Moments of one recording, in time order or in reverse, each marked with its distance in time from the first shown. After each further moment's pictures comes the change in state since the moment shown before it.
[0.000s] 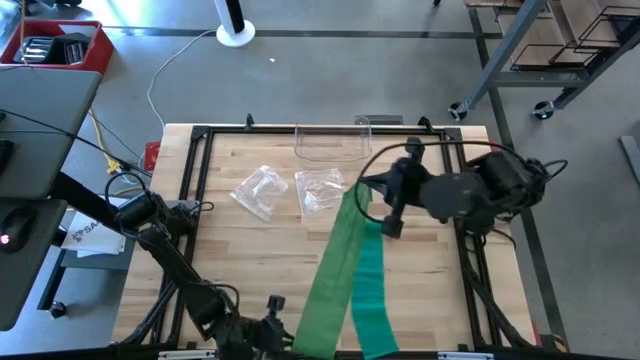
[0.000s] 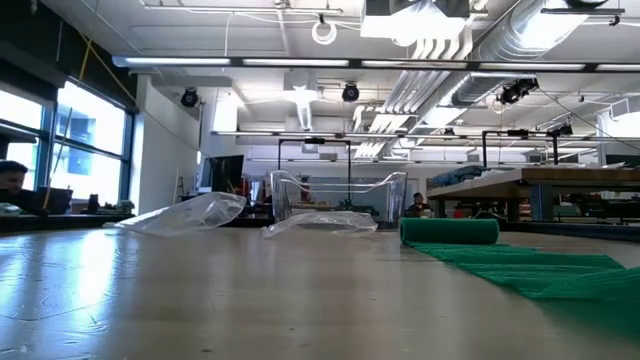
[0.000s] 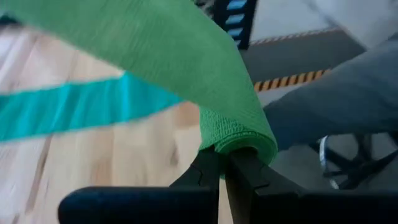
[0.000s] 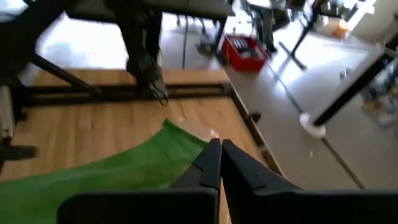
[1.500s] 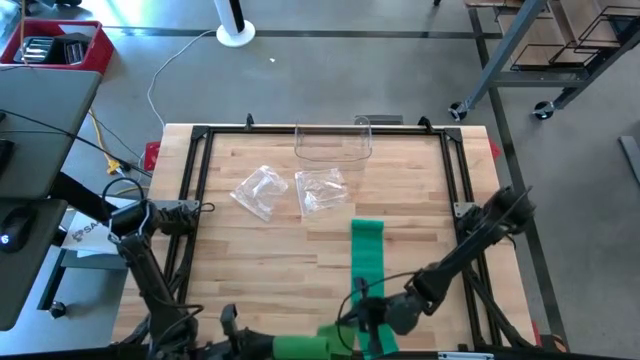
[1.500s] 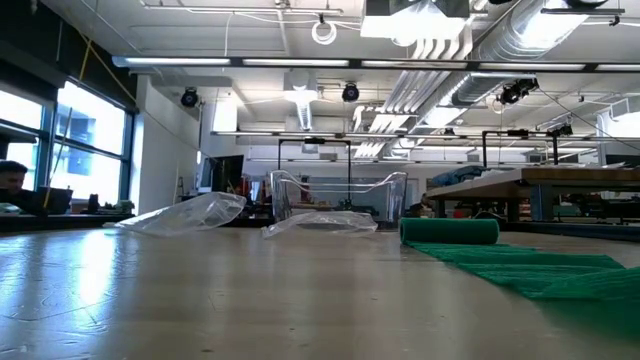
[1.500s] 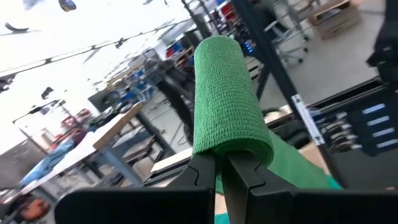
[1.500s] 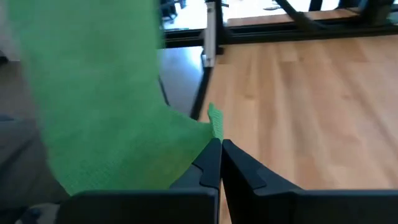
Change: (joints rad) left arm -0.177 0.034 0.224 0.546 -0.785 1.018; right arm 0.341 0.134 -1.251 1.604 -0.290 0.168
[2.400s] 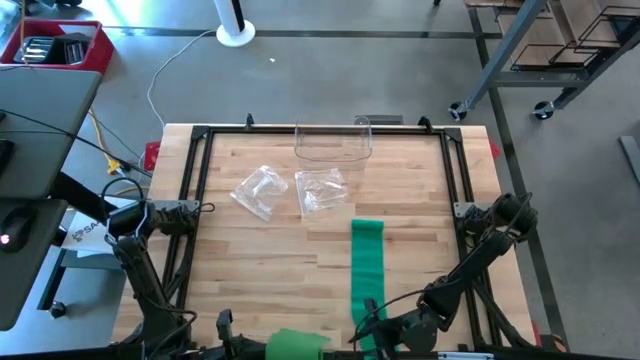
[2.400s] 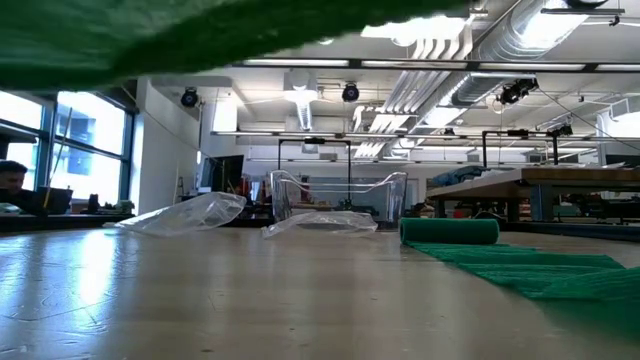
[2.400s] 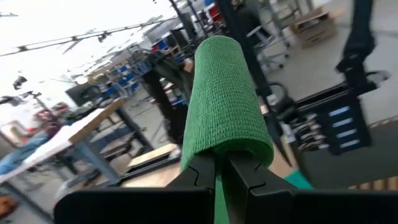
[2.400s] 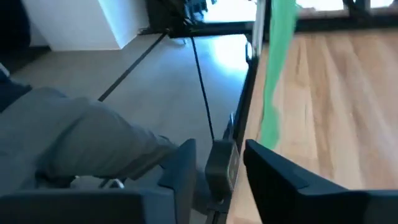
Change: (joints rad) left arm -0.046 -0.003 -0.009 -0.132 0.013 -0.213; right arm 0.121 0.010 -0.001 0.046 0.000 -0.033
